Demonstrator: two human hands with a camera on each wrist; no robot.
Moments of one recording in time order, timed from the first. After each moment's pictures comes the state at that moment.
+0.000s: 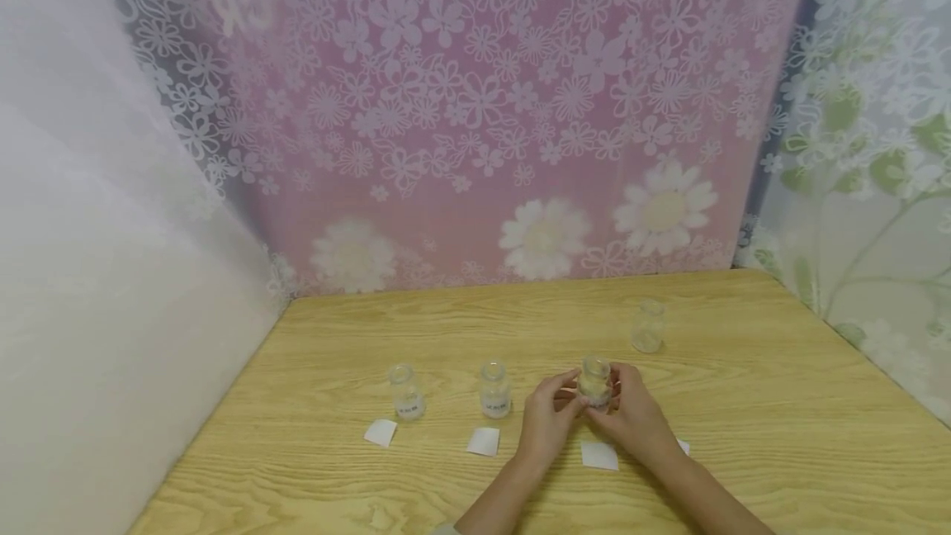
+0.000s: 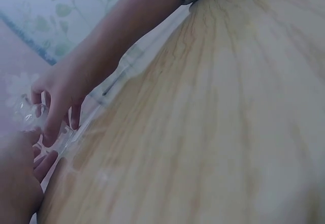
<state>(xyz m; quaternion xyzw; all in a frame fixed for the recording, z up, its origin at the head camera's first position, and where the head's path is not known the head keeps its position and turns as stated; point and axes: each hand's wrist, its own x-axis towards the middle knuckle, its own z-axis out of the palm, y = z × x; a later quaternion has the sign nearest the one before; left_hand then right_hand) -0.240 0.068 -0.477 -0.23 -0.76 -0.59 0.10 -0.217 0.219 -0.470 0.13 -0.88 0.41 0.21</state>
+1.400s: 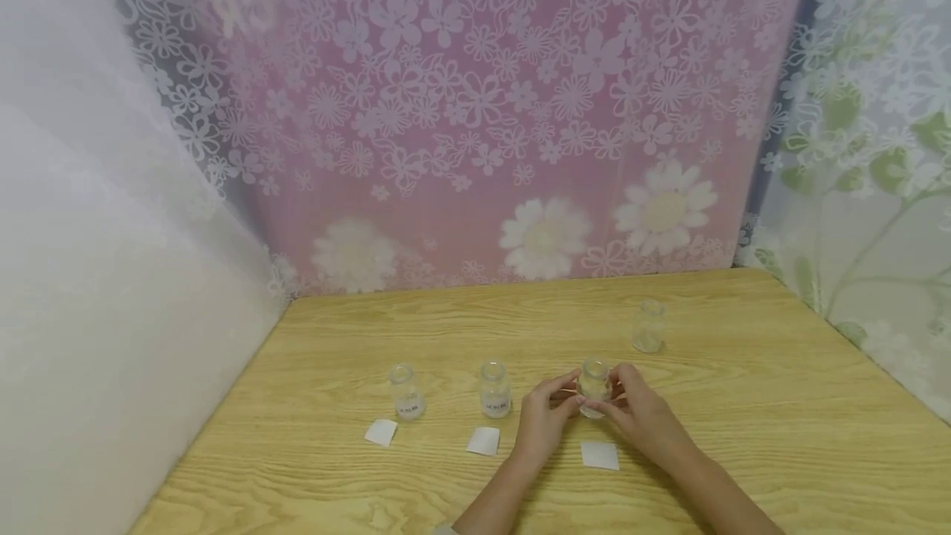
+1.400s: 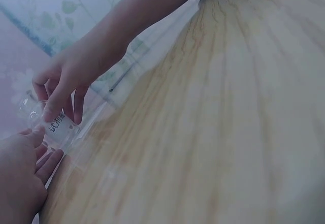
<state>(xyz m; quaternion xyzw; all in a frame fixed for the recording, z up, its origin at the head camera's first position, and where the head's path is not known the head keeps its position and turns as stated) -0.241 0.063 -0.478 -0.23 -0.74 -0.63 0.06 -0.215 0.231 -0.464 0.24 -0.86 0.36 0.26</state>
